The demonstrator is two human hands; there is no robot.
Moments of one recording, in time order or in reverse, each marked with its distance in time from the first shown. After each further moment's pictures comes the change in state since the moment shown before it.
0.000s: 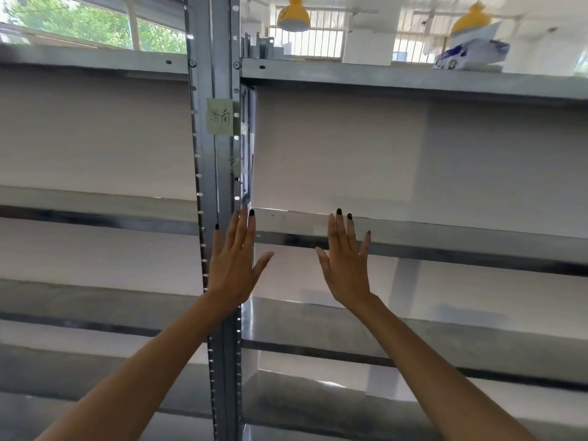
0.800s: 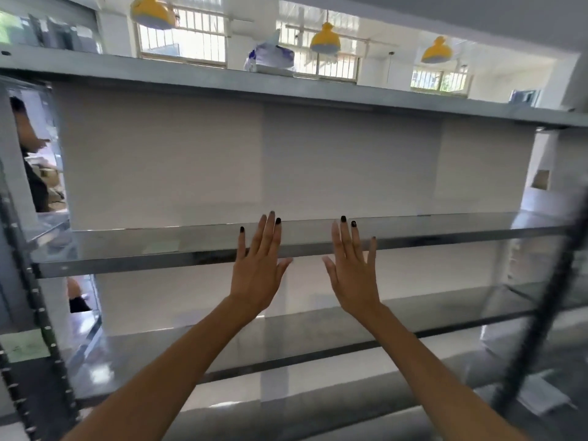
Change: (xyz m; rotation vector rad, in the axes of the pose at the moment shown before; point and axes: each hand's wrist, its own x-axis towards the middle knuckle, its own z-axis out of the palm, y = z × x) left_hand 0.043 0.355 0.056 -0.126 0.043 0.364; right_hand -0.091 0.303 -0.112 -0.282 0.016 0.240
